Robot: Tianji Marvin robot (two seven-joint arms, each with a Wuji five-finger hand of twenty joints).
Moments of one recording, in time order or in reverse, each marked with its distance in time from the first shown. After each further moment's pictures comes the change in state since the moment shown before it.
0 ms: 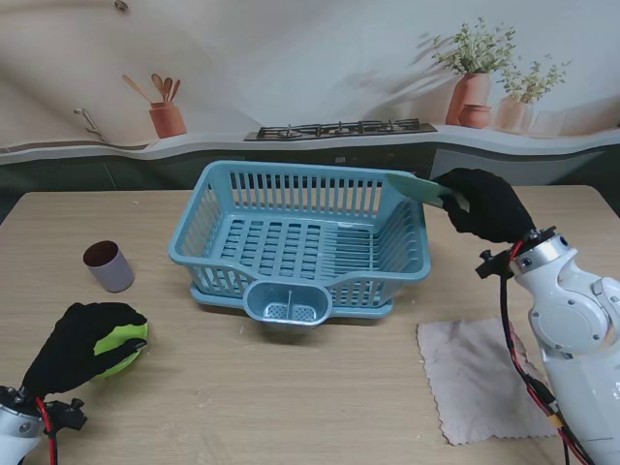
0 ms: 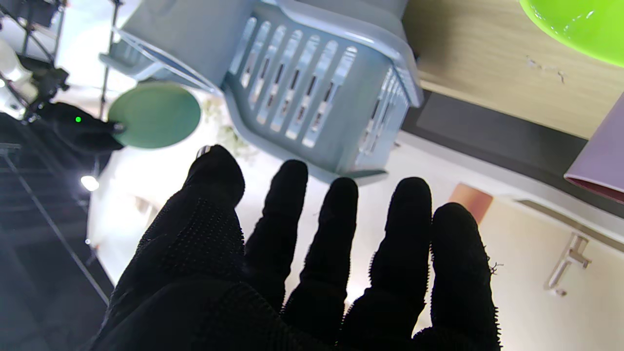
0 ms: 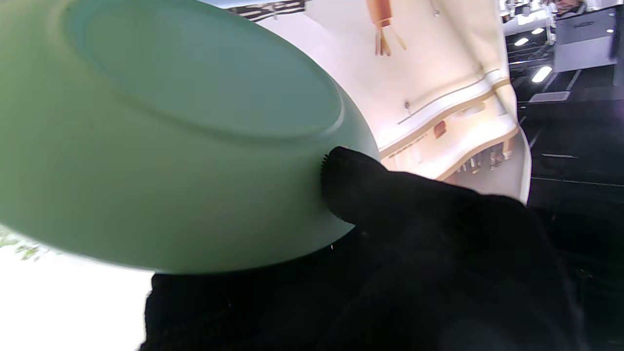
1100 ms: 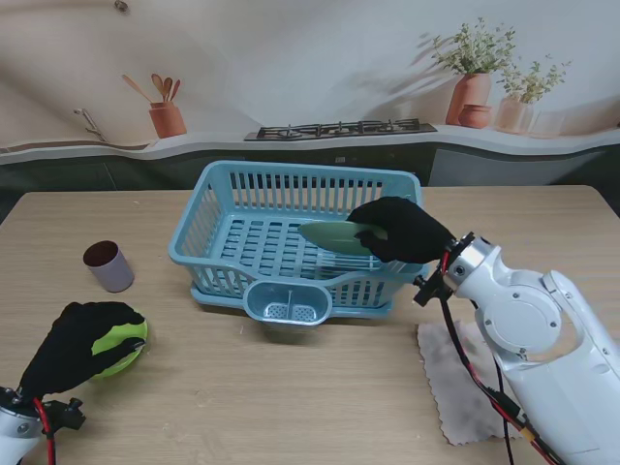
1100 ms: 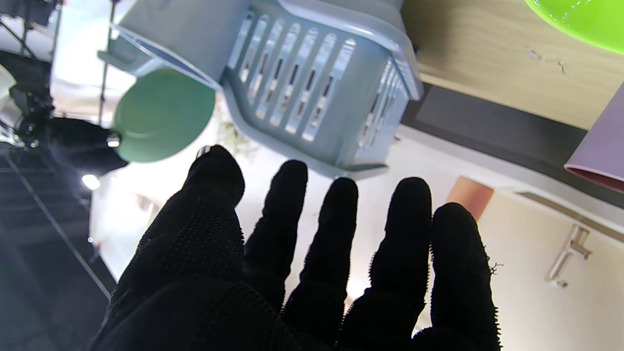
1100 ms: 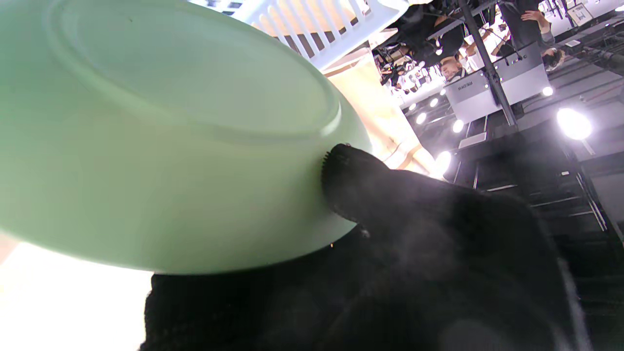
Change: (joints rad) left arm 0.002 -0.002 -0.004 0.000 0.017 -0.004 0.026; right arm 0.026 0.042 -0.234 -0.190 0.232 0.206 0.327; left_hand 0.000 0.000 0.000 0.000 0.000 0.000 0.000 0.000 0.000 0.000 0.000 0.000 0.000 0.000 0.000 0.000 0.000 0.000 0.000 0.000; right_hand -0.002 -0.011 0.000 -0.020 0.010 0.000 0.084 0.072 0.042 -0.006 0.062 0.017 0.026 0.000 0.067 0.040 0.012 0.000 0.035 0.017
